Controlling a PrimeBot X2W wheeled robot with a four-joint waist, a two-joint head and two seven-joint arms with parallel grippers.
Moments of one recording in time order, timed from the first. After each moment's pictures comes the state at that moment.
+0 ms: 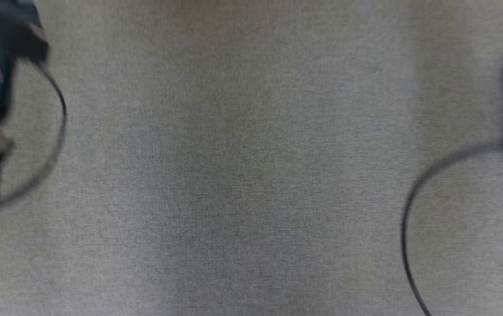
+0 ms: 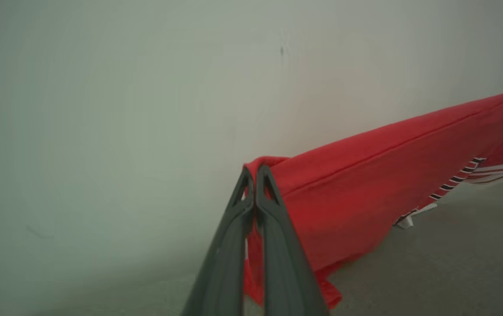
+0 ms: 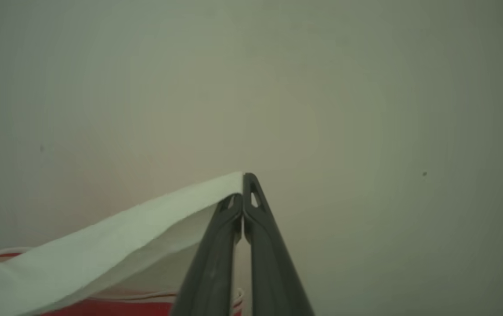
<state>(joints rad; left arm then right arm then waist) -1.26 0.36 -0.31 0.57 -0.35 -0.13 -0.26 -1.30 -0.28 0.09 0.60 0.14 0.13 -0.26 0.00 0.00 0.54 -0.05</state>
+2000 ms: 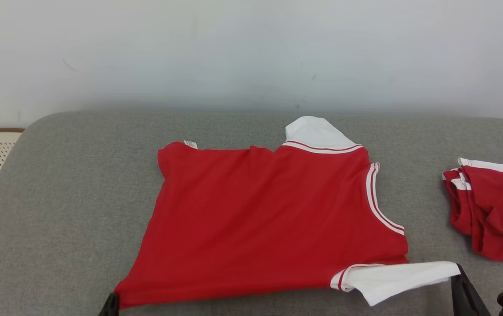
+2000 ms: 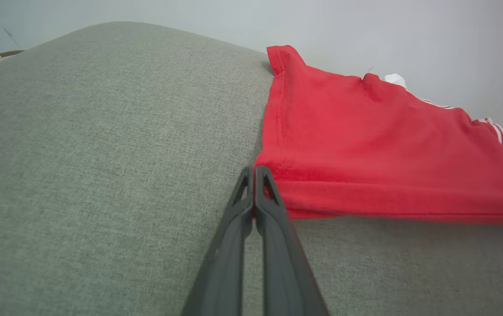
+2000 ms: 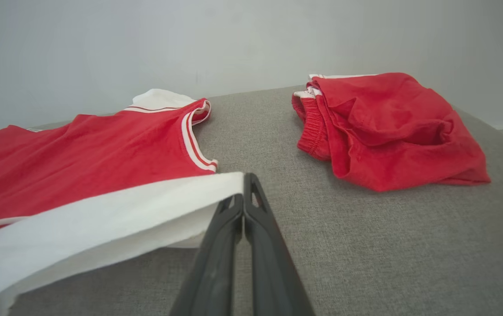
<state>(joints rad) -0.10 0.08 0.03 0.43 -0.24 -0.13 -0.26 0.02 -0.25 0.08 0.31 0.31 0.13 -0.26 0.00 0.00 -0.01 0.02</state>
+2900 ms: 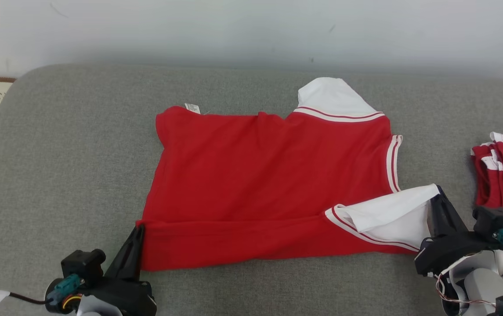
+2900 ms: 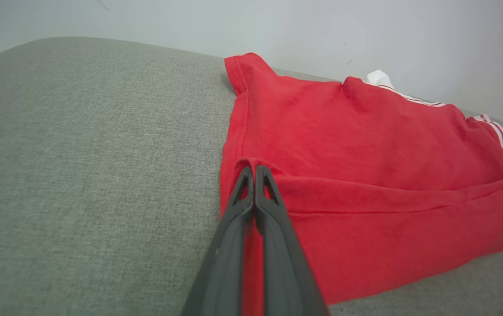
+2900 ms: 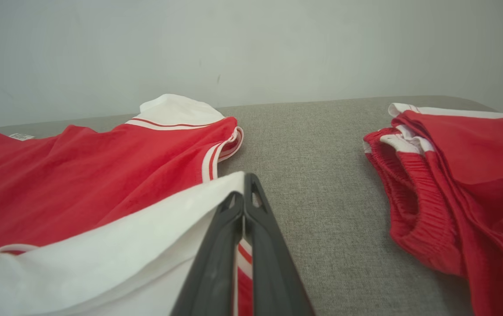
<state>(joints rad) -0.37 0.10 -0.13 0.52 -0.27 -0.13 -0.26 -0.37 -0.26 0.16 0.55 0.27 0.13 -0.26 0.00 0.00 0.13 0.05</state>
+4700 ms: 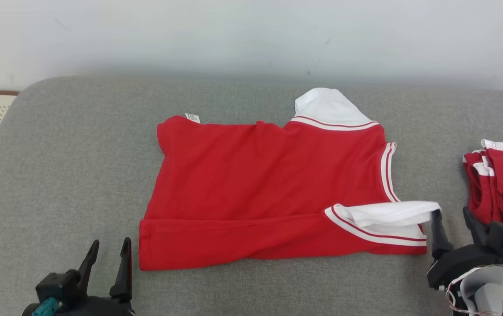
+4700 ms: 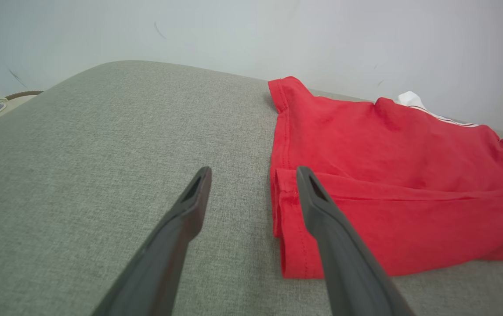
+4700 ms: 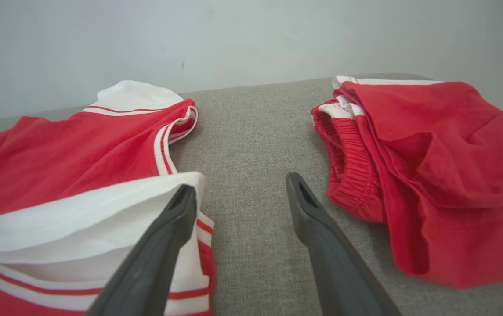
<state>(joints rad) -0.28 0.05 0.07 0.44 -0.13 -0.13 -0.26 -0.38 -0.25 0.07 0.66 0.23 0.13 -0.26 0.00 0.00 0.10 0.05</state>
